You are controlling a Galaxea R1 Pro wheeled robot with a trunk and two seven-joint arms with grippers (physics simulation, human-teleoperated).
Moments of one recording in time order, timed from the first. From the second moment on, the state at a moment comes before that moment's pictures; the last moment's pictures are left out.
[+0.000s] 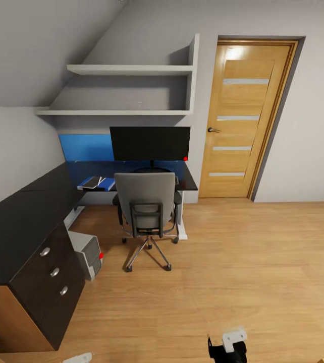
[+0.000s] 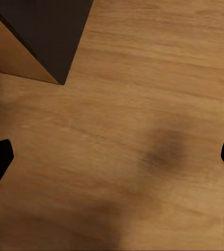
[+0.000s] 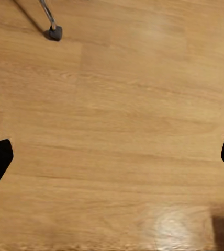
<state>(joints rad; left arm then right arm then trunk) -0.39 0.03 -0.49 -0.02 0.64 -0.37 0.24 -0.46 0.05 0.44 0.02 -0.20 -0.53 -0.22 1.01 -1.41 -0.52</state>
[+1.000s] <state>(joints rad) -0.33 0.08 -0.49 -0.02 0.63 -0.41 0.10 -0.32 0.05 0.44 0.02 -0.21 -0.53 -0.22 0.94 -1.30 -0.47</state>
